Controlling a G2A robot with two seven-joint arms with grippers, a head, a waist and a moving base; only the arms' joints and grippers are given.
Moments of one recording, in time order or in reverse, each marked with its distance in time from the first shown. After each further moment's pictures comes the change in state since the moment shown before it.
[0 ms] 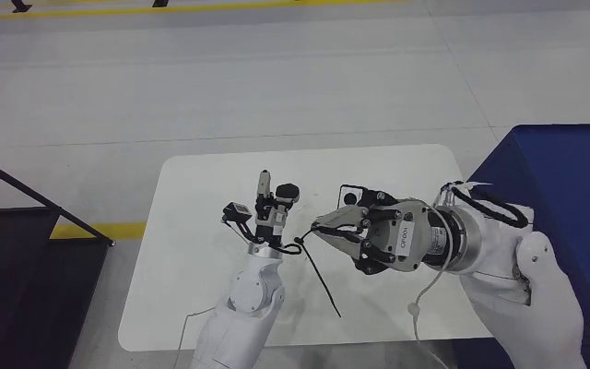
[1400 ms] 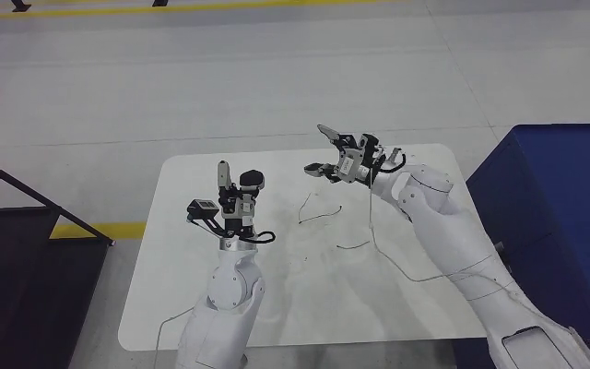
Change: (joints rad) left arm 0.033 0.013 -0.108 -0.098 0.061 -0.018 0.069; right arm 0.241 -0.082 -0.233 0.755 -1.027 -0.537 0.418
